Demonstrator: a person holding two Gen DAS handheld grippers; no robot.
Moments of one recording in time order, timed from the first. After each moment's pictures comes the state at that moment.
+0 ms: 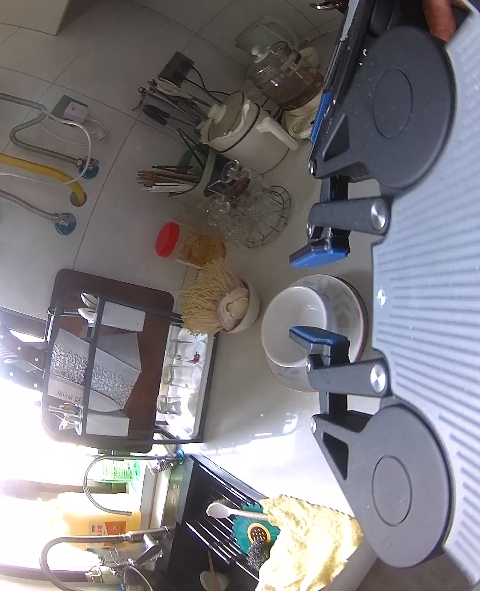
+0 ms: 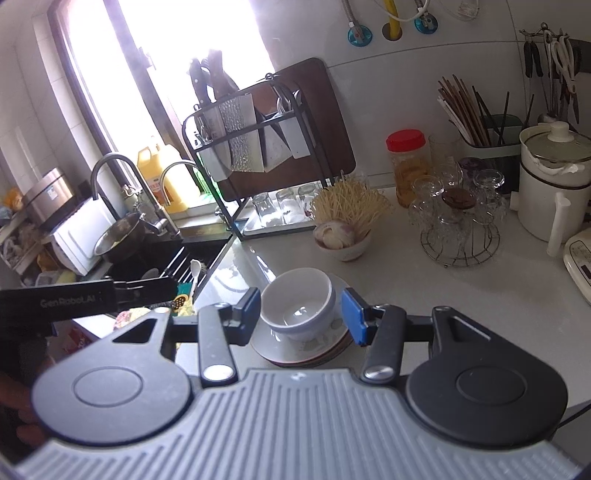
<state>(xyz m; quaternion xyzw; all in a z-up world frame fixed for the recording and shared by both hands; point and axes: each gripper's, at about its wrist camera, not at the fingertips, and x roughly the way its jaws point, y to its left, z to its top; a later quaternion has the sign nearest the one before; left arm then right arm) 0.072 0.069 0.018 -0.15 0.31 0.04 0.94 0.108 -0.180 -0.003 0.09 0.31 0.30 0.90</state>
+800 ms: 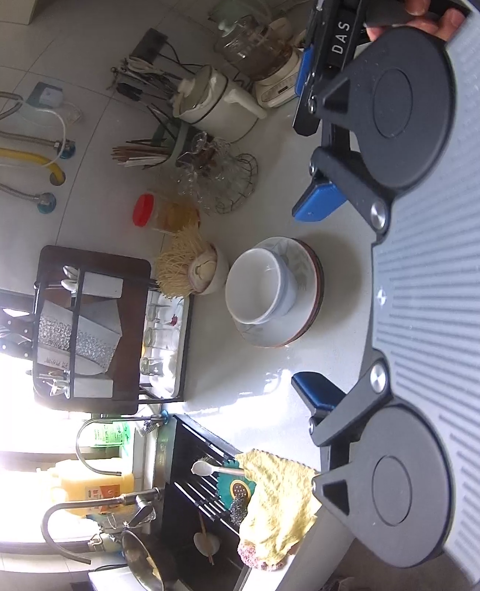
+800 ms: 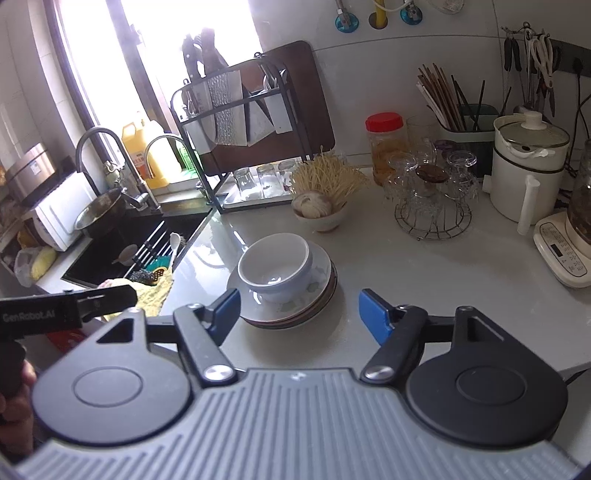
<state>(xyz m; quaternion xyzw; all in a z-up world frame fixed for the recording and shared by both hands) 0.015 0.060 0.004 -0.11 0.34 0.08 0.93 0.073 -0.187 -0.012 0.05 0.33 0.26 0.91</state>
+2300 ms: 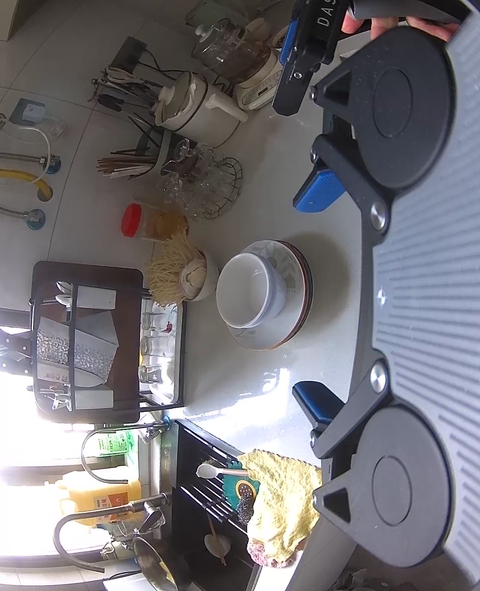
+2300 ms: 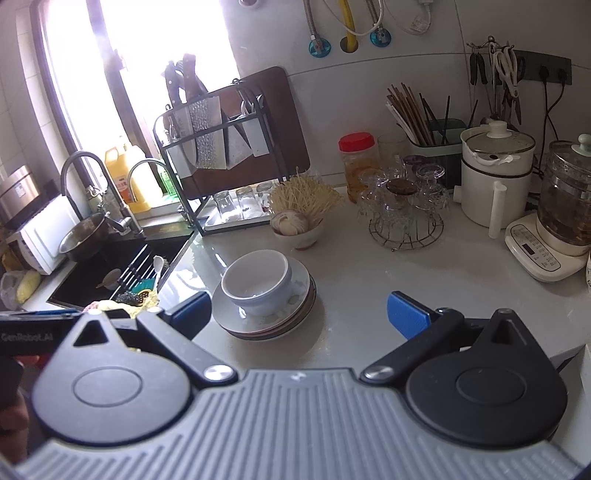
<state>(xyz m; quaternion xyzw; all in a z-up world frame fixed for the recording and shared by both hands) 0.005 0.046 0.005 -0.08 0.35 0.08 0.93 0.052 -0.199 -0.009 0.07 0.29 0.22 0.93</state>
